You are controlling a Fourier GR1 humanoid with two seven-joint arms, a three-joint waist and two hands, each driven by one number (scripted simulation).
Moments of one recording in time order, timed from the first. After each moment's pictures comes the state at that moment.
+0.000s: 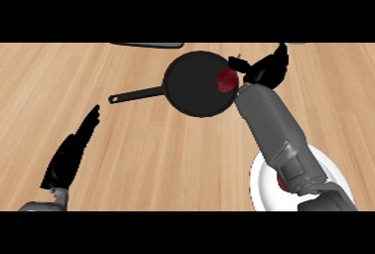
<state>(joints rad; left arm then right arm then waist) -0.02 0.29 -0.14 -1.57 -0.10 0.08 0.13 -1.04 -0.01 -0.21 -0.48 0.88 -1.14 0.82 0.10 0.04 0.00</state>
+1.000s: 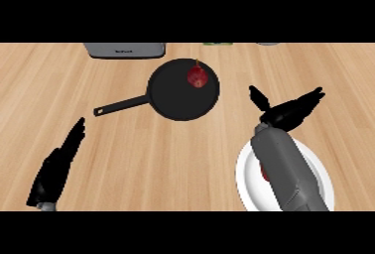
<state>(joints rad) 0.08 0.30 -0.09 -1.59 -0.09 0.10 0.15 -0.65 0.00 -0.09 -0.75 0.99 -1.43 0.90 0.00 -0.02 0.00</state>
